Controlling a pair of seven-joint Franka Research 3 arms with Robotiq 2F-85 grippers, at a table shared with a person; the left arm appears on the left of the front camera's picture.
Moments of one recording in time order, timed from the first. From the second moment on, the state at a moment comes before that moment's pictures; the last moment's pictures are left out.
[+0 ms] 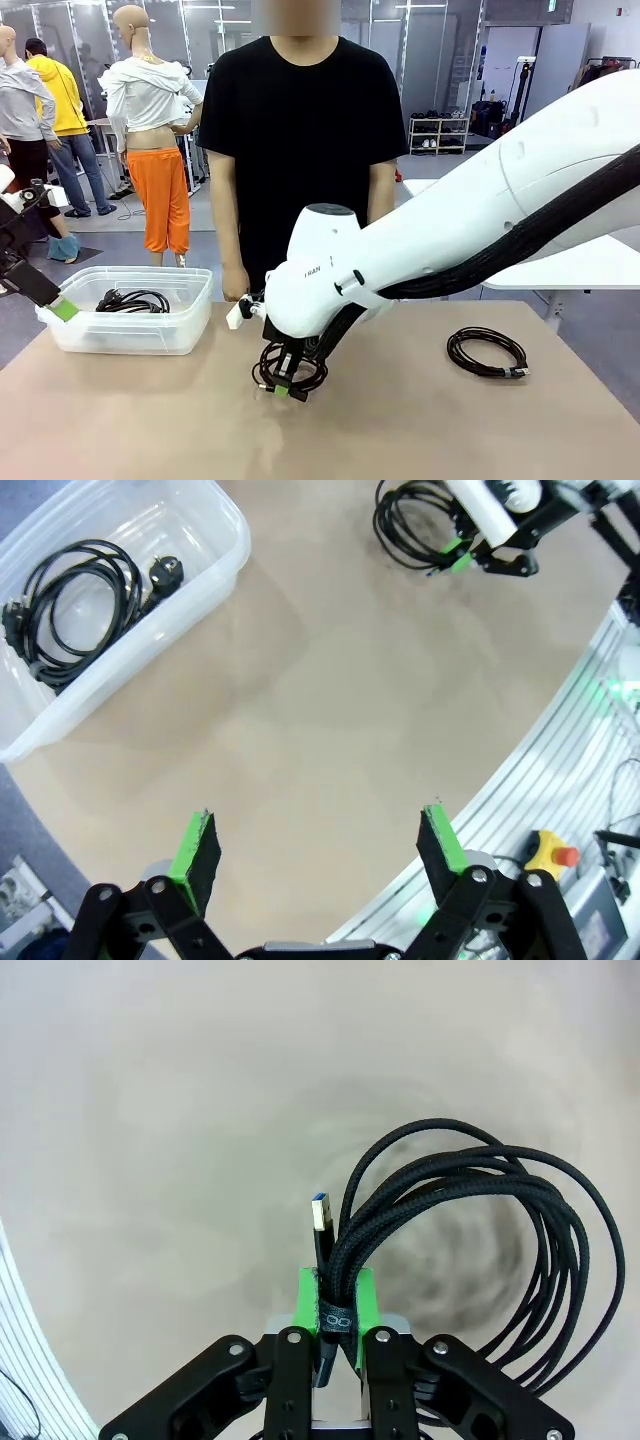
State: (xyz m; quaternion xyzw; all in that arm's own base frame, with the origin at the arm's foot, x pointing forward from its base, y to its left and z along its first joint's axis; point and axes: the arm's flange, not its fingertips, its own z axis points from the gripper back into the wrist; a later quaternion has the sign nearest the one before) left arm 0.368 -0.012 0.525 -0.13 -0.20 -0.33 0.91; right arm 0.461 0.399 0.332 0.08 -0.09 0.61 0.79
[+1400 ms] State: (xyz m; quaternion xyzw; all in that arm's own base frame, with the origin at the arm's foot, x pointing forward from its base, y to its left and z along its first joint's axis) left arm 0.385 -0.200 0.532 -0.05 -0.14 -0.55 0.82; right arm 0.360 0.100 0.451 0.16 -0.26 0.59 0.75
